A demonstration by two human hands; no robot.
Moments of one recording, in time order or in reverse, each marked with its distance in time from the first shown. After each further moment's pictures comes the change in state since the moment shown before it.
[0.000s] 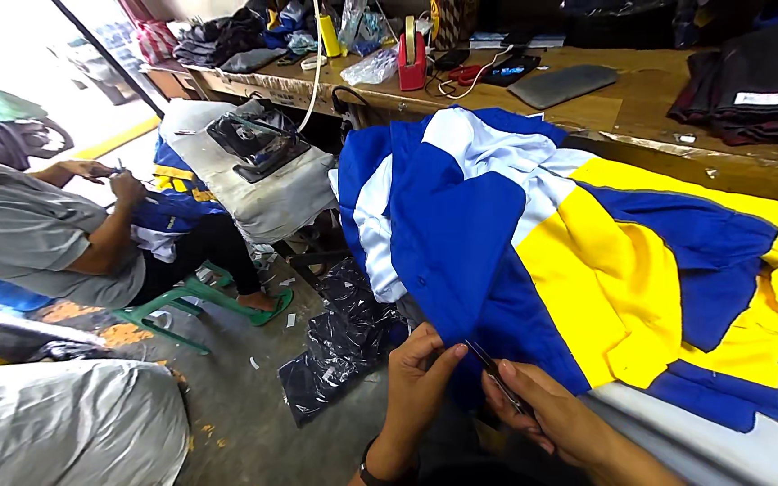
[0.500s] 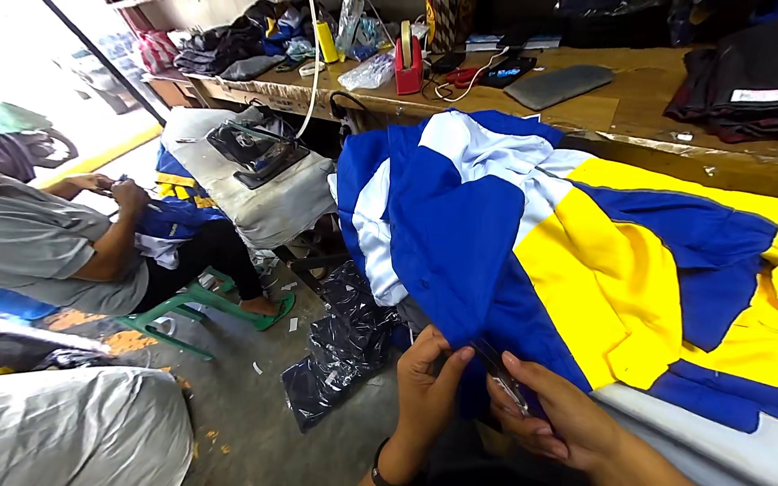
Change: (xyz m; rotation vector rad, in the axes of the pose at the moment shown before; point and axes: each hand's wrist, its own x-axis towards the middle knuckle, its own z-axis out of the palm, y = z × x) left_hand 0.000 -0.004 0.011 0.033 0.002 0.095; right_hand 0.001 -0.007 -0.001 0.398 -0.056 0.129
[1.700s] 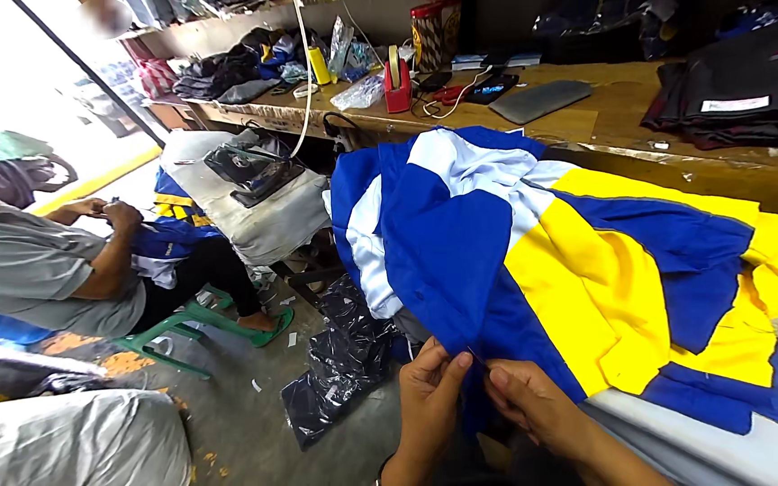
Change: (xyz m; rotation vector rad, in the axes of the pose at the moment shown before) left_hand 0.000 0.011 0.016 -0.201 0.041 -0.171; right_hand 0.010 0.008 -0.013 -0.524 0.107 -0.391
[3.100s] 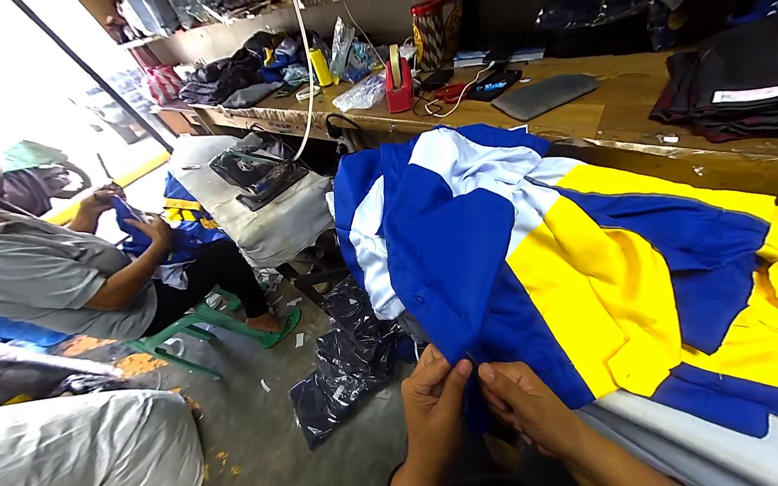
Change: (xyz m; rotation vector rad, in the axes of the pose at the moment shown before) left_hand -0.008 -0.009 -0.003 0.114 0.051 0.099; right_hand 0.010 0.010 0.009 0.079 0.034 0.046
